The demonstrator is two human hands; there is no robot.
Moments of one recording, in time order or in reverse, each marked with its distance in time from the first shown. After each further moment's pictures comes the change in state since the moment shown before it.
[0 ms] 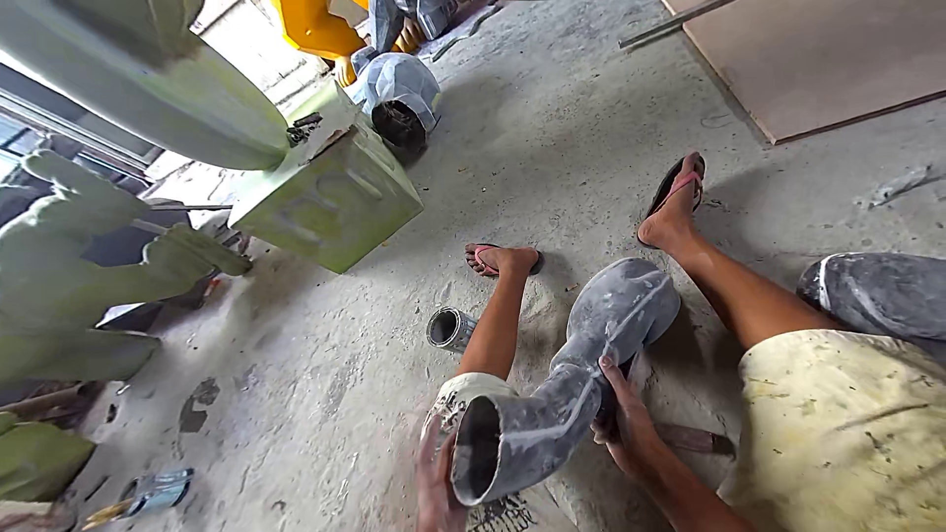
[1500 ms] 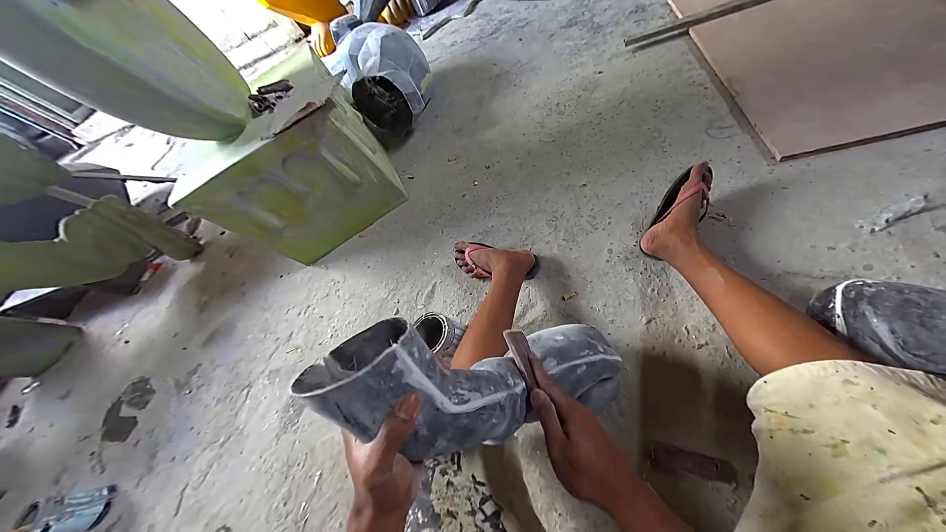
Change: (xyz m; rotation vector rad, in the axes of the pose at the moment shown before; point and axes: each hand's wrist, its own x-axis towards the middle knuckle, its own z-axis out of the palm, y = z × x) left_hand 0.130 0.000 -0.021 -0.312 0.428 0.076; right_hand -0.014 -0.007 0.066 -1.076 -0.402 -0.608
